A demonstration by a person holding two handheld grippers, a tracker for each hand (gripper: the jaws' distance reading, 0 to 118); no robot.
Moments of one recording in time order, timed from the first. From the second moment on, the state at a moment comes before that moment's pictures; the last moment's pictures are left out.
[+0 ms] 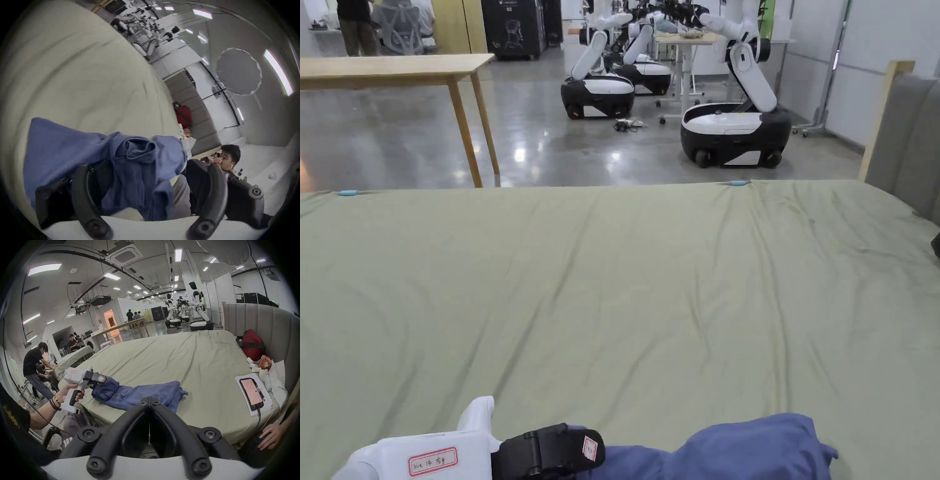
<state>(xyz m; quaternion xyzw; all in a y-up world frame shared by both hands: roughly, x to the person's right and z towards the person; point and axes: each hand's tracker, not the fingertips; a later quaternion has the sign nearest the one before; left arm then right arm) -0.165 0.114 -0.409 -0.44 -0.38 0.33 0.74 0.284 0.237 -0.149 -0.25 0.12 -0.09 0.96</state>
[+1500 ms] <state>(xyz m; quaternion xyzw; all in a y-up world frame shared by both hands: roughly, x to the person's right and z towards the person) -0.169 0.175 -0.328 -0.26 -0.35 0.13 0.89 0.266 0.235 -0.161 -0.25 0.16 -0.07 0.95</state>
